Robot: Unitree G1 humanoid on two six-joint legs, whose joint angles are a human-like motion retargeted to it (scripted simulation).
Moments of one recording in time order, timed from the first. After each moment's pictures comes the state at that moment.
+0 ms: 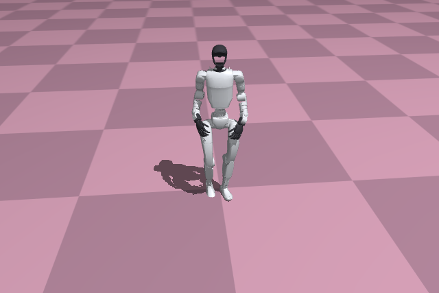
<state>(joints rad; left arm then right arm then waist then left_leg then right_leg) 0.32 0.14 -0.06 0.77 0.87 -0.41 -0.35 0.46 -0.14 -0.01 0.60 -0.62 -0.61 0.22 -0.11 0.06 -0.19 -0.18 -0.03 0.25 0.08 -0.19 0.21 -0.35 0.10 0.02 0.54 0.09 0.12</state>
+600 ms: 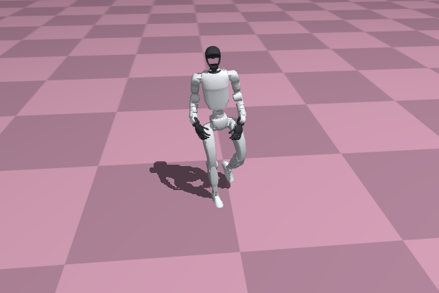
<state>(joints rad) 0.27 0.12 -0.02 0.80 0.97 -0.40 -0.33 0.41 -0.16 0.02 0.56 -0.61 -0.53 0.32 -0.27 -0.02 -0.15 -0.22 0.10 0.26 0.92 0.27 -0.05 -0.22 -0.02 0.01 0.10 0.02 -0.04</state>
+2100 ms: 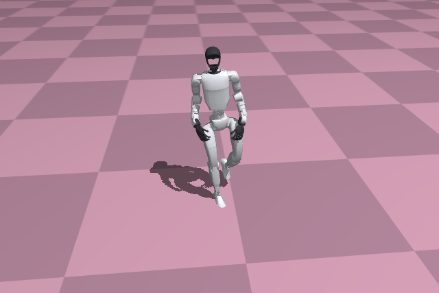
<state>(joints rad) 0.29 0.14 -0.02 0.84 0.95 -0.40 -0.29 0.40 -0.10 -0.05 0.62 -0.58 -0.50 0.31 -0.30 0.01 -0.20 -0.19 -0.02 0.10 0.82 0.37 -0.23 -0.28 0.00 -0.02 0.10 0.03 -0.14</state>
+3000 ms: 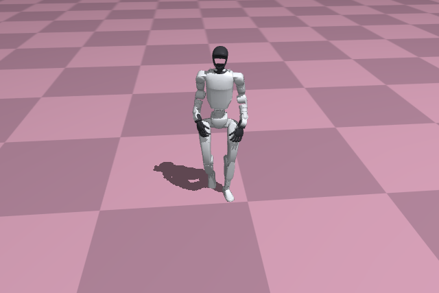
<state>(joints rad) 0.25 0.16 -0.03 0.78 0.98 -0.31 -0.35 0.40 -0.09 -0.02 0.68 -0.74 -0.56 0.28 -0.10 0.03 -0.16 -0.29 0.01 0.25 0.12 -0.16 0.20 -0.33 0.09 -0.07 0.65 0.10 0.12</state>
